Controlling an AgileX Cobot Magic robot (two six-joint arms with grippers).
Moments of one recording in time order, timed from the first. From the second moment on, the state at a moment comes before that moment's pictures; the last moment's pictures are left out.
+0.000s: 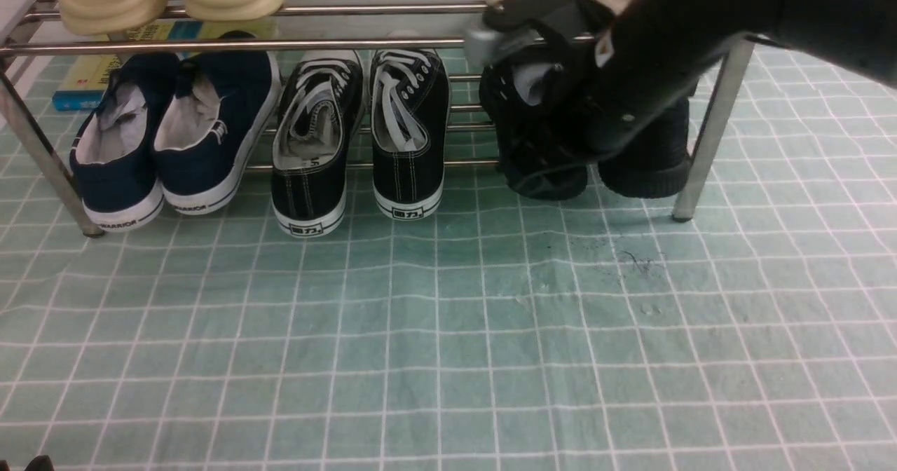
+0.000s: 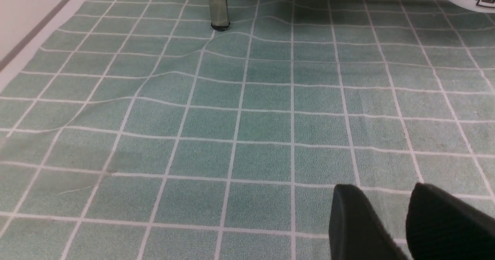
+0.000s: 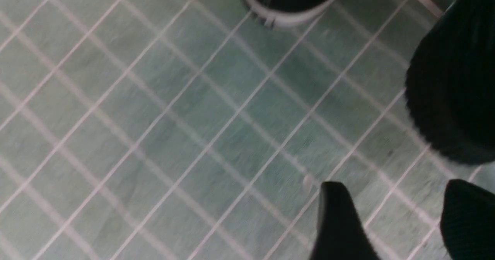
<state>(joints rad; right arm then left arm) 0.60 1.86 -1.76 0.05 0.96 -0.08 0.02 -0.01 0.02 0.12 0.37 -0.10</state>
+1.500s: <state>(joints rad) 0.59 2.18 -1.96 -0.32 0.80 0.09 0.02 -0.01 0.02 0.12 0.37 -0.10</state>
